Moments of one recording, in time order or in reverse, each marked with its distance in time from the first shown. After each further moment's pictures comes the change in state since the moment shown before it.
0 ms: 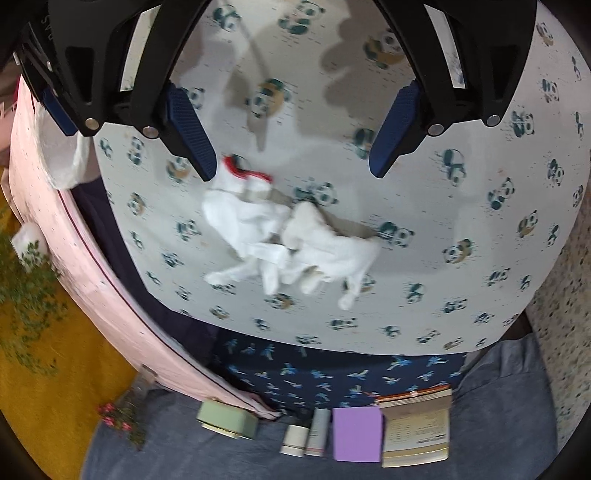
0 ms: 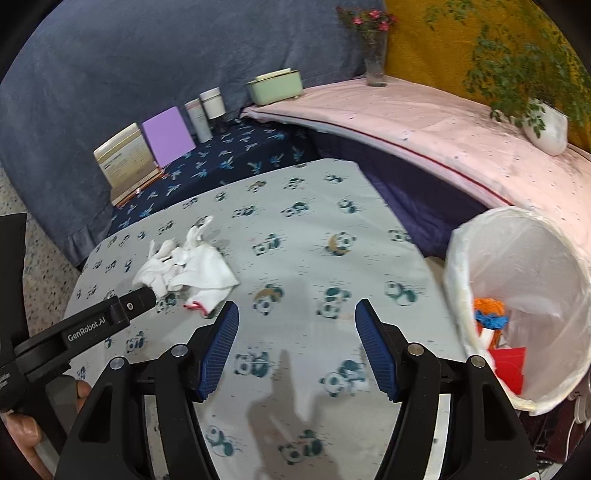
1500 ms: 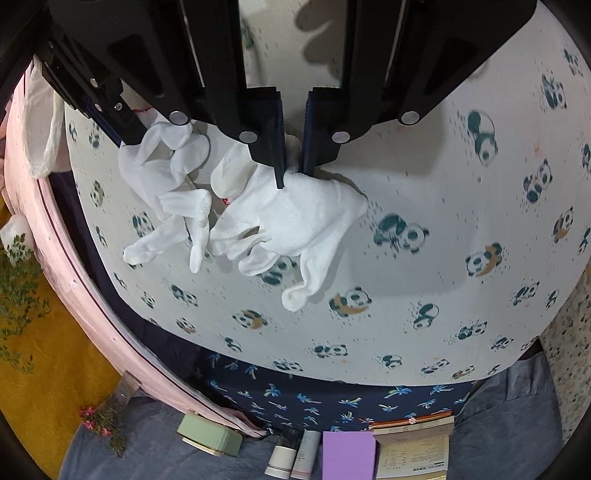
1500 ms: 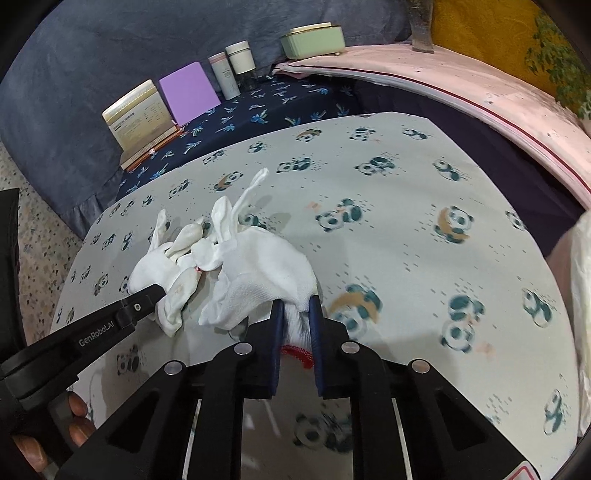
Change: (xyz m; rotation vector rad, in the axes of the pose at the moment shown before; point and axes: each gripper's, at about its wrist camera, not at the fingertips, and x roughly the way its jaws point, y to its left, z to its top) left arm 0.052 0.019 -0.002 -0.013 0.060 -0.024; right arm 0.093 0.043 -0.002 -0.040 0.113 0.076
